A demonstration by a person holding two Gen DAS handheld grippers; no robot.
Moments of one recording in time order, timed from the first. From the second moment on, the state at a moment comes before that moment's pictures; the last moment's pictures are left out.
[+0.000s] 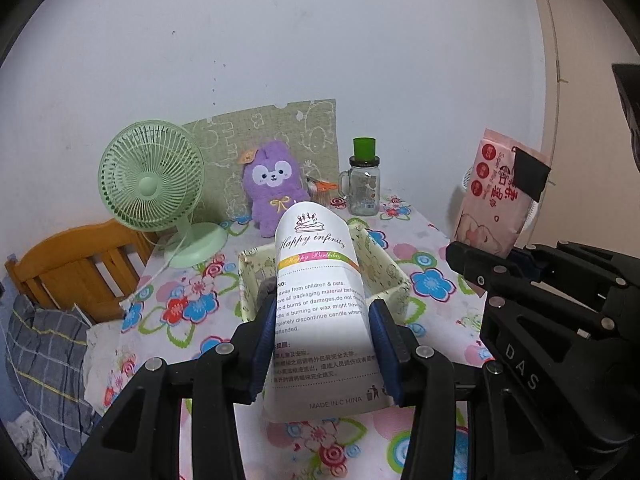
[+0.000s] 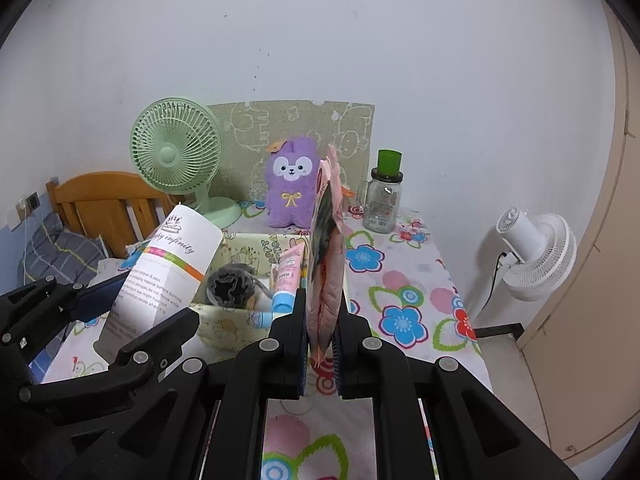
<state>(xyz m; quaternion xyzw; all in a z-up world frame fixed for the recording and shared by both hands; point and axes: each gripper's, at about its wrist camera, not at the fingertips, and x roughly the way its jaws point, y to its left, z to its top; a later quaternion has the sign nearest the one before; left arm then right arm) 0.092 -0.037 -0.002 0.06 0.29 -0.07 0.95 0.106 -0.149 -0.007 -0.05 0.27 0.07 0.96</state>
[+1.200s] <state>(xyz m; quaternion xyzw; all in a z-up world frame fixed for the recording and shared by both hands) 0.224 -0.016 -0.057 0.06 0.35 -0.09 0.93 0.252 -0.130 -0.064 -0.04 0.33 0.07 0.94</state>
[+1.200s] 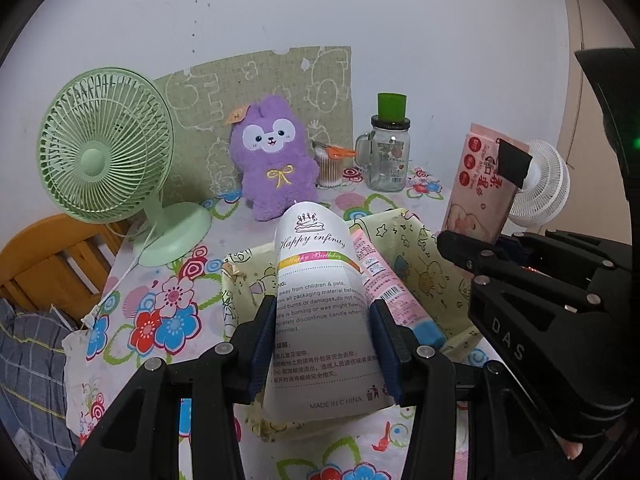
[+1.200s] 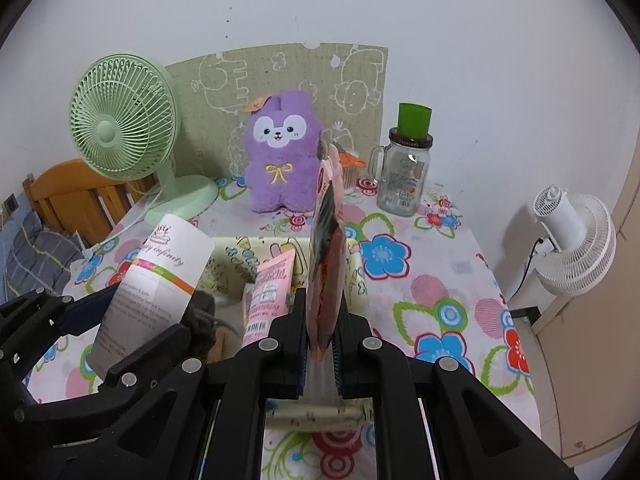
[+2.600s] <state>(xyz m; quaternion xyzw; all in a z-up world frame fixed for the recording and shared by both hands) 0.228 -0.022 -0.071 0.08 0.38 -0.06 0.92 0.224 -0.144 -0.060 -0.06 0.32 0.05 0.95</state>
